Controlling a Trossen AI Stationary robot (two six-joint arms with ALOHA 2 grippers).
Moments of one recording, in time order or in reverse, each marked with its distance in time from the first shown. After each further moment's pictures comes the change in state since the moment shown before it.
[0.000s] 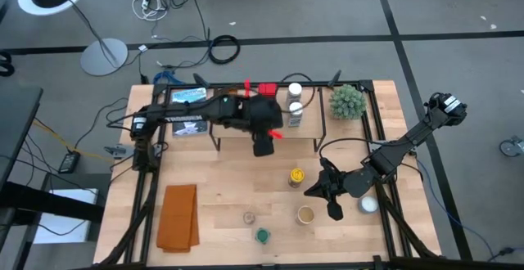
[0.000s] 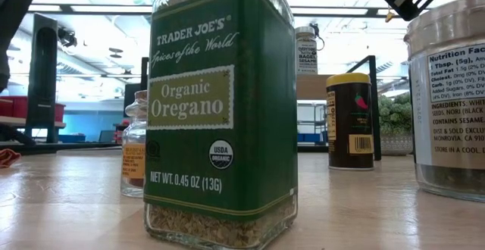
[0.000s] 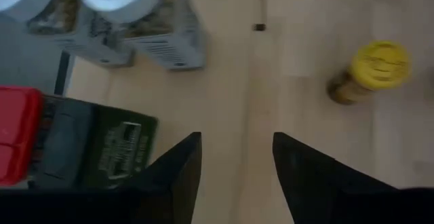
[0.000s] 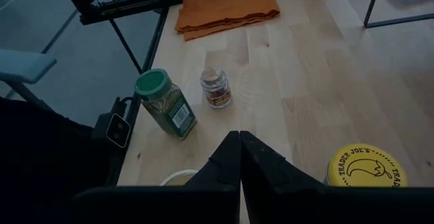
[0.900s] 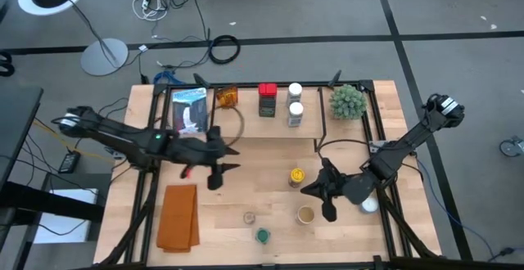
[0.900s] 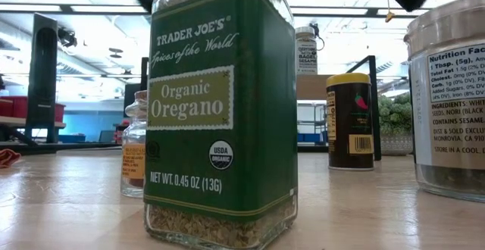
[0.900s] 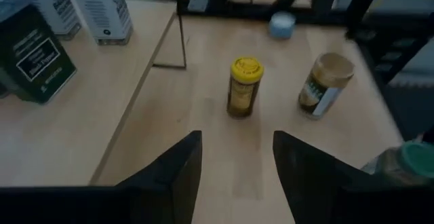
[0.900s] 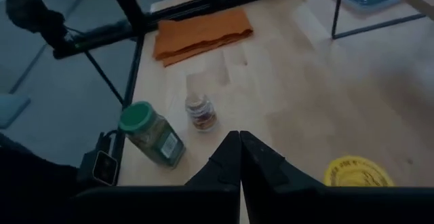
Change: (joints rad) left arm -0.278 -0.815 -1.147 0.843 -0.050 -0.252; right arm 0.021 0.109 0.132 -0.076 0.157 0.100
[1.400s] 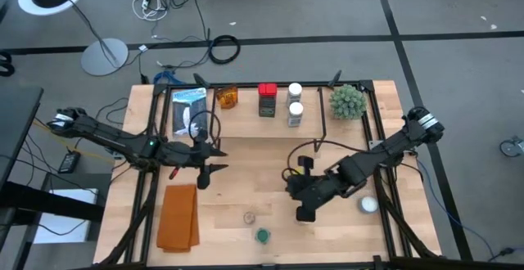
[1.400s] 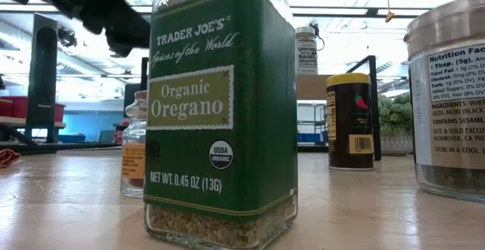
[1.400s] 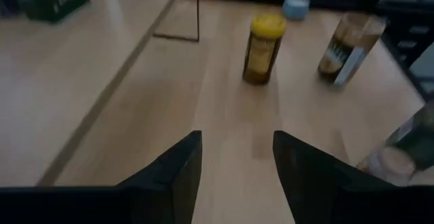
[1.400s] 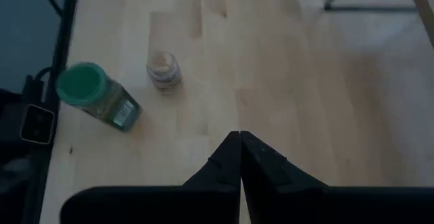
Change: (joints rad) left arm 0.001 -0.159 -0.375 0.231 -0.018 -0.002; right arm -0.139 0.348 0.569 -0.559 -0.176 -0.211
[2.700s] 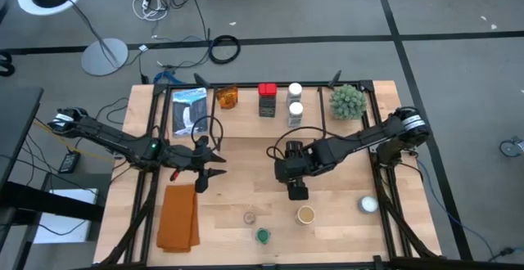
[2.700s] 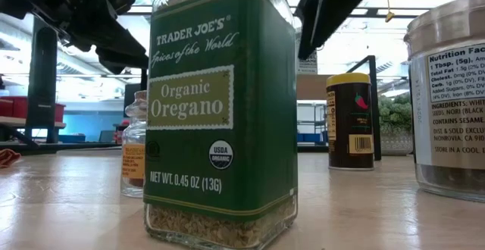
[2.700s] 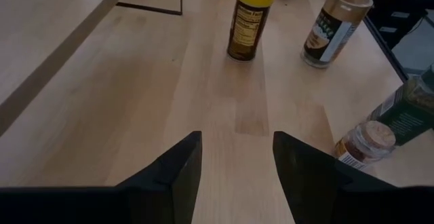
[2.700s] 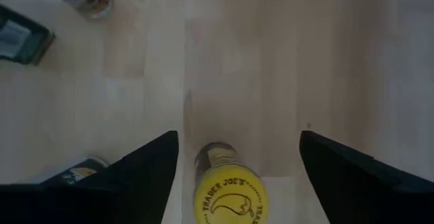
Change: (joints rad) left arm -0.002 0.006 -0.051 0.028 0.079 -0.054; right arm -0.217 0.117 0.028 -0.193 -0.190 -0.187
